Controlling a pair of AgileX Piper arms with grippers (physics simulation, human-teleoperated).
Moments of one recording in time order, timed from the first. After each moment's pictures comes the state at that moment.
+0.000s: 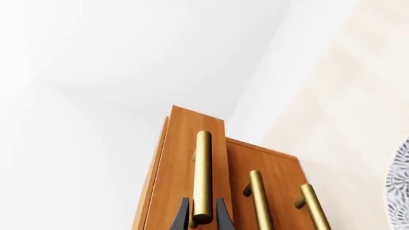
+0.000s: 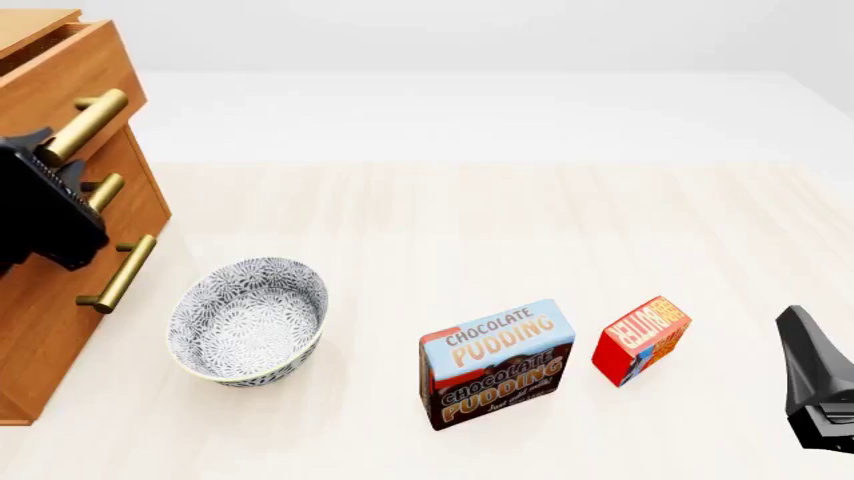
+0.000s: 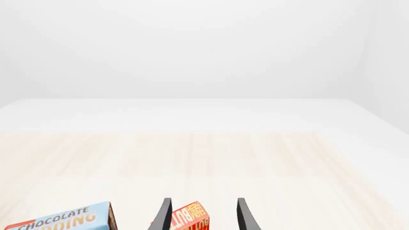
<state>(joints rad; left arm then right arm) 0.12 1.11 -0.43 -0.56 1.21 0.00 0.01 0.00 0.00 0.00</state>
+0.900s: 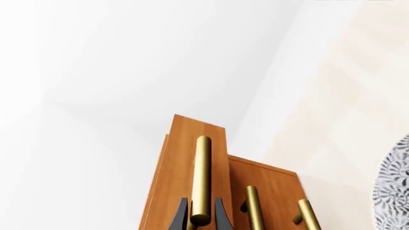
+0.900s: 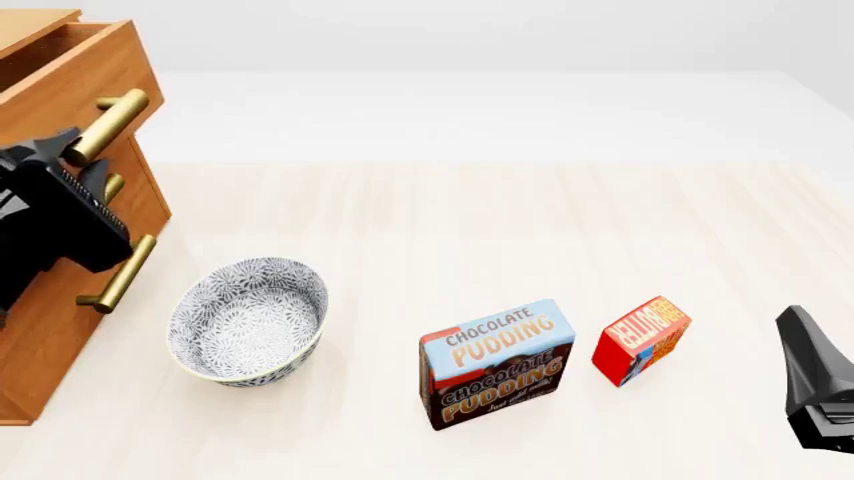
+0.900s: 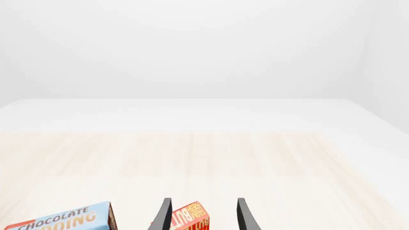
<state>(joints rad) 0.05 1.13 -0.39 -0.67 1.25 0.00 0.01 0.00 0.00 0.00</state>
